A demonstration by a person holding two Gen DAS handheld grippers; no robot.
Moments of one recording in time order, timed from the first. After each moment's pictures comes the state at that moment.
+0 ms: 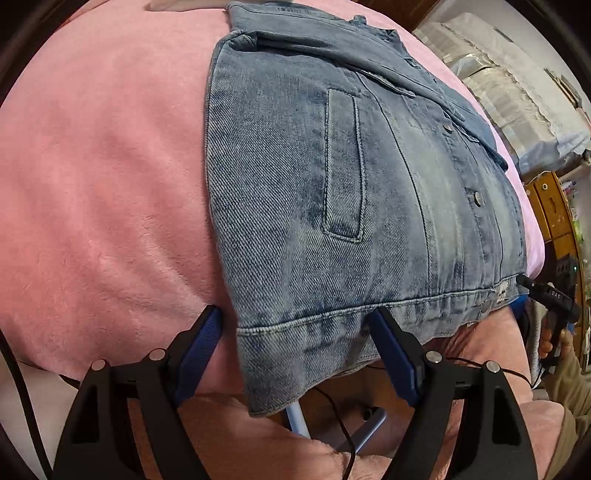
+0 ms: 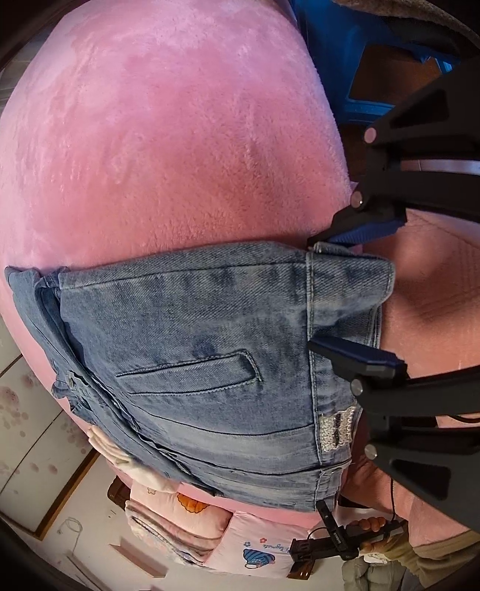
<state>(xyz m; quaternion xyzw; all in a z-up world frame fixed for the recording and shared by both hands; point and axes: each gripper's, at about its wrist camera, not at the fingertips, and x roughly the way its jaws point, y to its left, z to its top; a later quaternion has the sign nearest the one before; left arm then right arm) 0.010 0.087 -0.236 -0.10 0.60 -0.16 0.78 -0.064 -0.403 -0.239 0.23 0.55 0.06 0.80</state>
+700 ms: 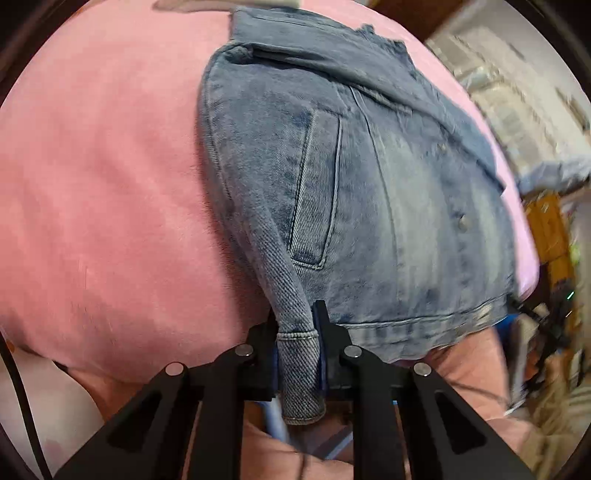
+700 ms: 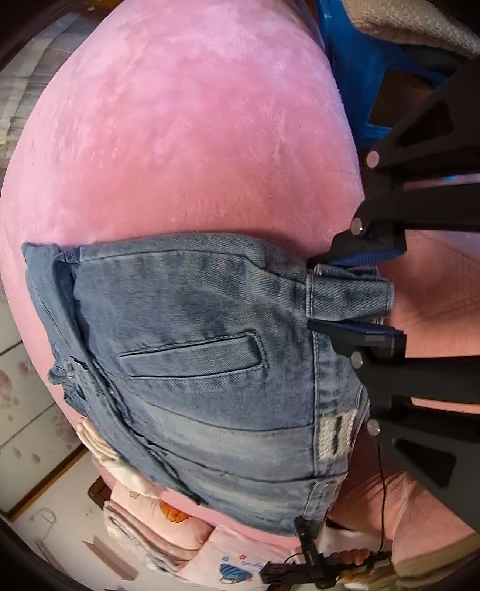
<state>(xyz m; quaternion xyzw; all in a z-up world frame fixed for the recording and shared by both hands) 0.020 0.078 -0.212 -0.16 0.60 -0.15 0.77 -0.061 -0.392 -0.218 0.17 0.54 0.05 0.82</state>
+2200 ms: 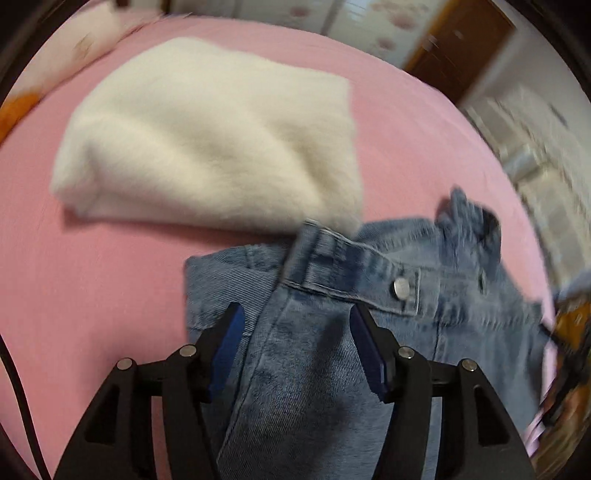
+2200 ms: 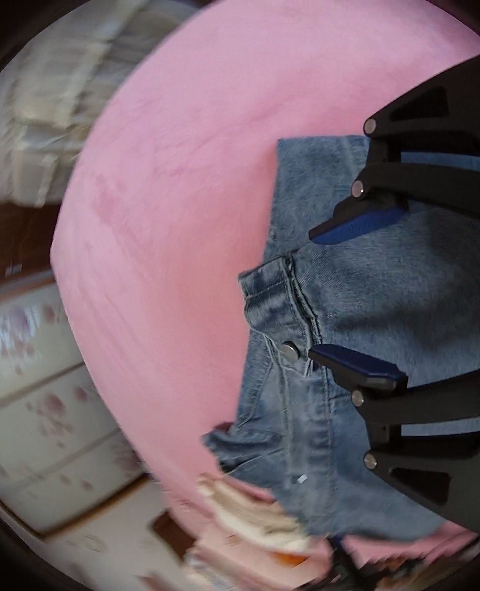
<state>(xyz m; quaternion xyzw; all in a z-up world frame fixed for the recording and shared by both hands) 0.401 0.047 -0.176 -0.11 0.52 -0.07 0.84 0.323 -0.416 -0.171 0.13 0.45 -0.03 0.88</state>
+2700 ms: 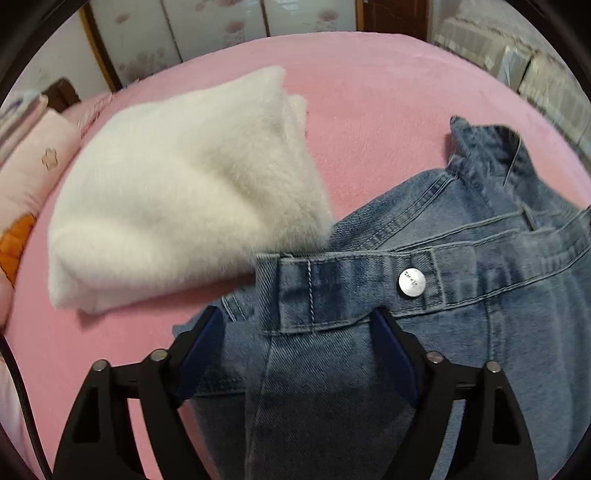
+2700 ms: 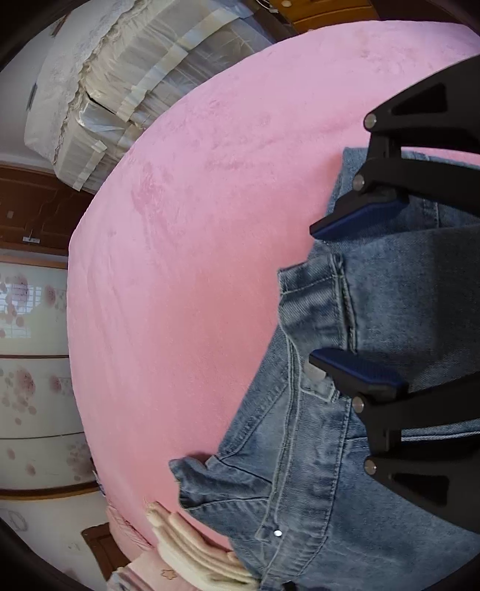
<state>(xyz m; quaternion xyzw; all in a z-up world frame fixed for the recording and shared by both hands) 0.421 -0.004 -0.185 0.10 0.50 -0.06 0.86 0.356 -0.393 -0.175 0.00 0.46 -0.08 0.89</state>
